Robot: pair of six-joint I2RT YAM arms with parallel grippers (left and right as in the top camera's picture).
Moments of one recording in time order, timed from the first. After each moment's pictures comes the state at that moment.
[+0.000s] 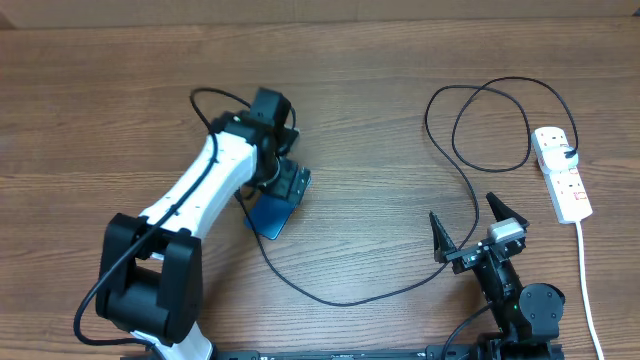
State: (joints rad) left arm -0.35 1.82 1.30 -0.93 0.04 -0.02; right arm 0.03 0.01 0.02 -0.01 -0.29 -0.06
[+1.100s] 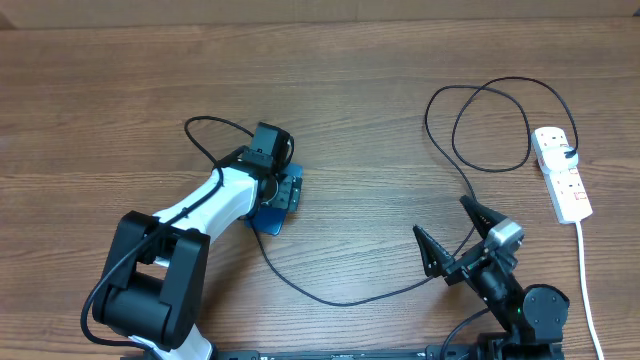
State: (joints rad) left arm -0.35 1.80 1.00 -0.48 -0.08 -0.17; right arm 0.03 0.05 0.05 0.06 -0.54 0.21
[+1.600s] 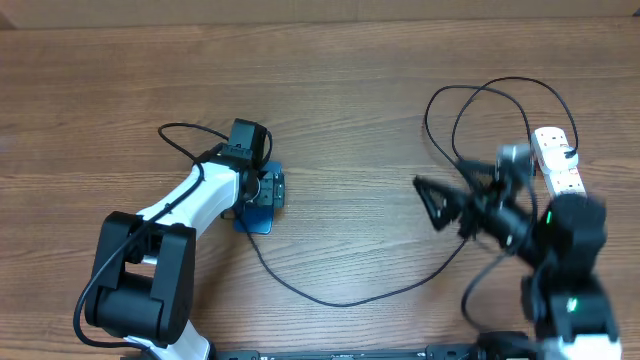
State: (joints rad) left arm -0.26 1.80 1.01 -0.57 -0.05 -0.23; right arm 0.03 0.77 0.74 -0.29 -0.67 0.28
